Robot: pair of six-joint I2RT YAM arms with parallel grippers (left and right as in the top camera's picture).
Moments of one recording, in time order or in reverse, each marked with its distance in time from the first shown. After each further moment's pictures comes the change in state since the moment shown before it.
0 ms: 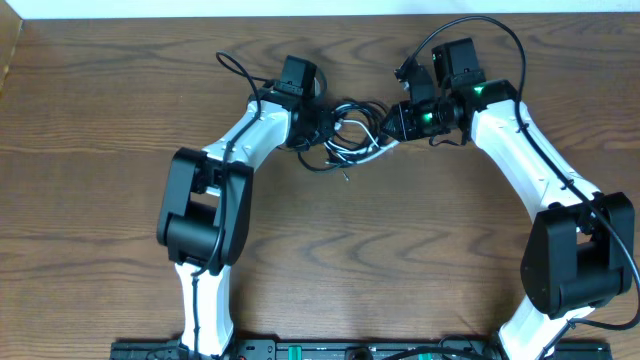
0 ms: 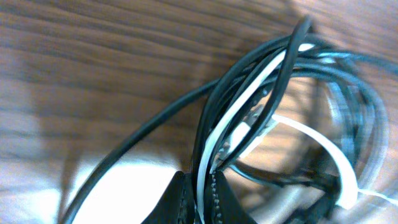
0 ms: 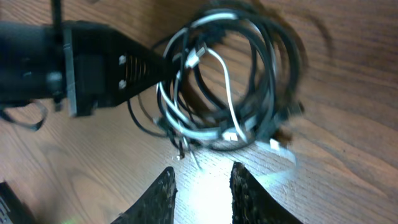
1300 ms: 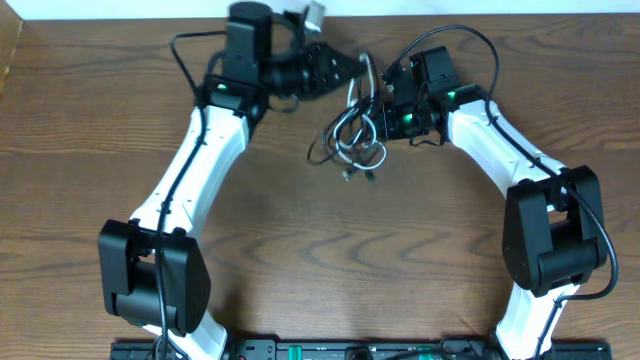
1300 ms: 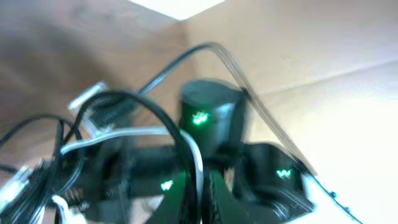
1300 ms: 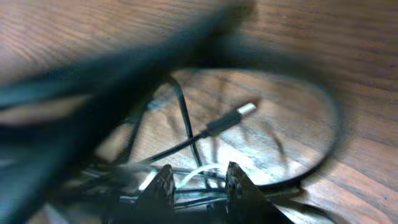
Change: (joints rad) left arm 0.085 -0.331 -0.015 0.449 0.692 -0.303; right arm 0.042 0.125 0.001 0.149 0.045 0.135
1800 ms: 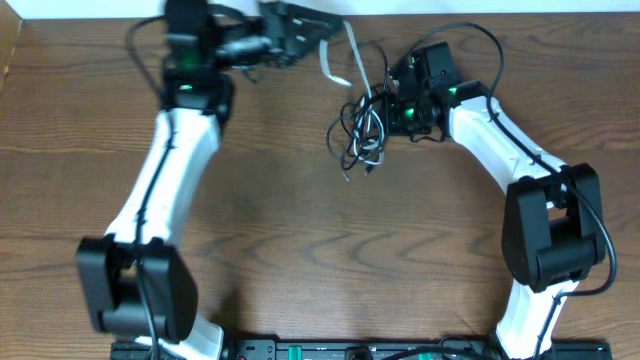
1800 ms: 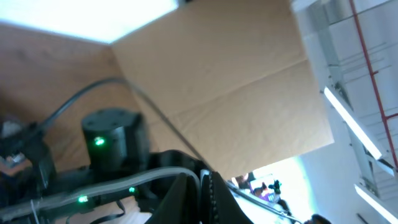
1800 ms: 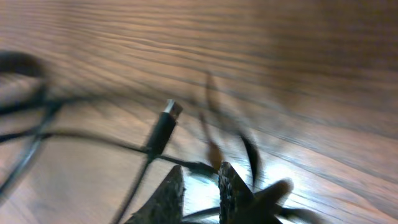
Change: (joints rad) left arm 0.121 -0.056 -0.026 0.542 0.190 -0.473; right arm -0.016 0.022 0.027 -0.030 0.049 0.084
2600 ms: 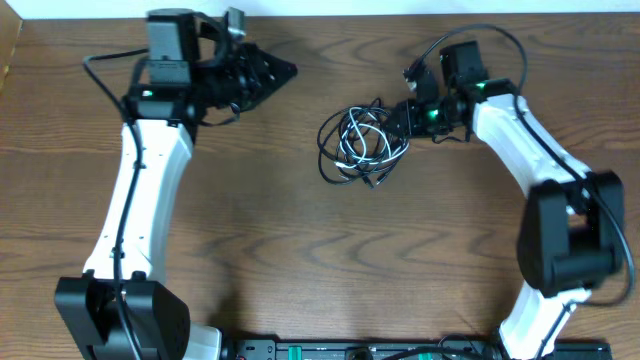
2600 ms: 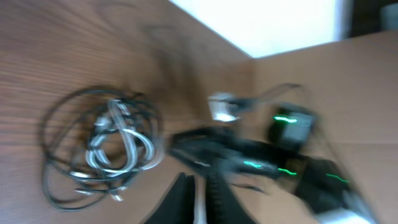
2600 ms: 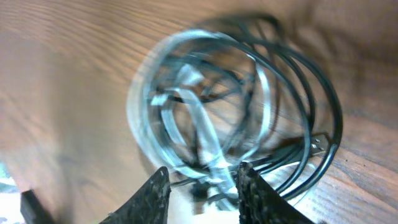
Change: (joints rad) left arm 0.045 -0.098 0.033 -1.029 -0.421 0.646; right arm -0.086 -0.075 -0.018 -0.085 -0.190 -0.181
